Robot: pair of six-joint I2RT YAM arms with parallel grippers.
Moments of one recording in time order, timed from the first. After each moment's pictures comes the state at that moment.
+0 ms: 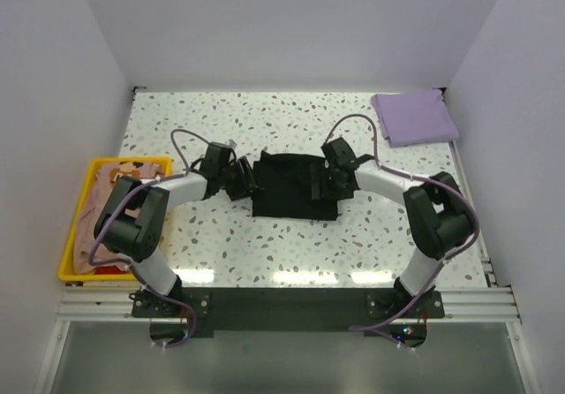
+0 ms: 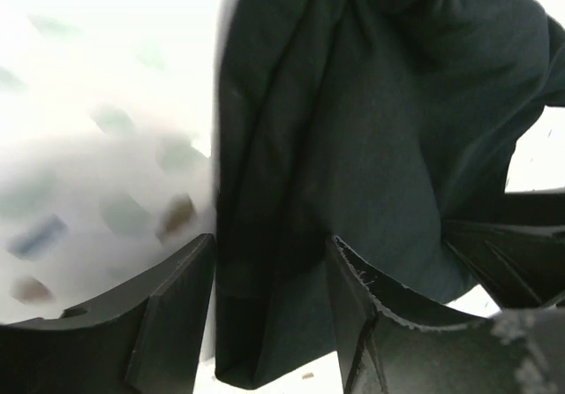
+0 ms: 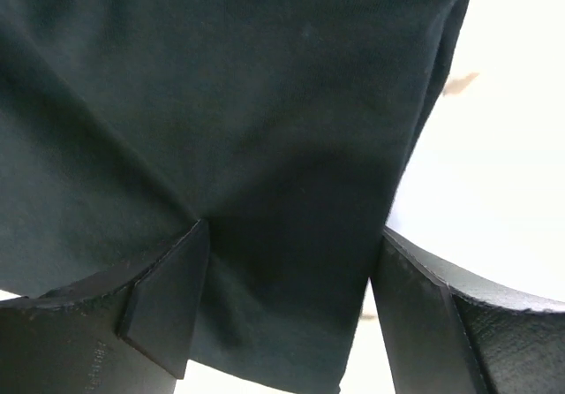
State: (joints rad) left arm -0.33 1.71 0.85 -0.01 0.29 -0.78; right arm 0.50 1.78 1.10 -0.44 0.01 0.42
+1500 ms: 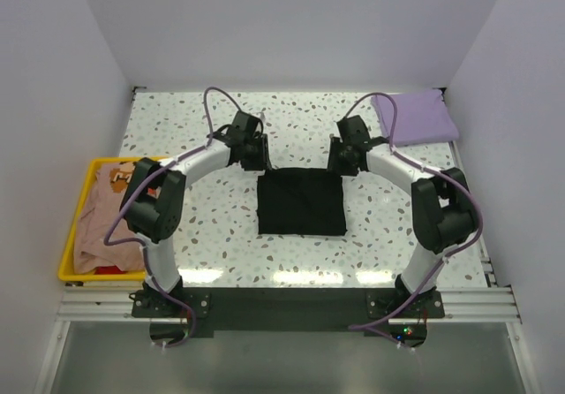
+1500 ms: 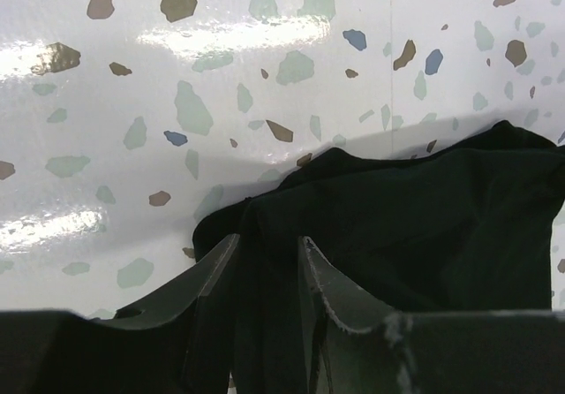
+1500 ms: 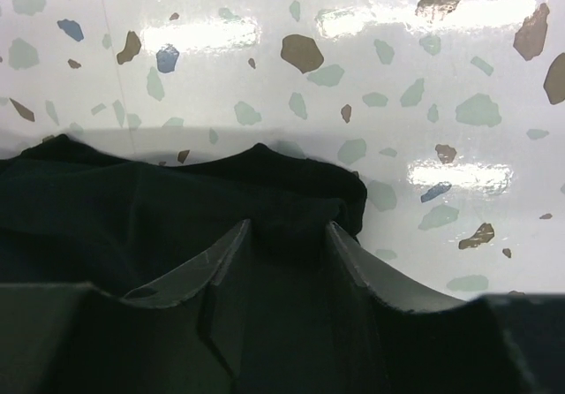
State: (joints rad) left arm -0.45 1.89 1.32 -0.37 0.10 -0.49; right arm 0.37 1.77 1.20 -0.42 0.06 0.48
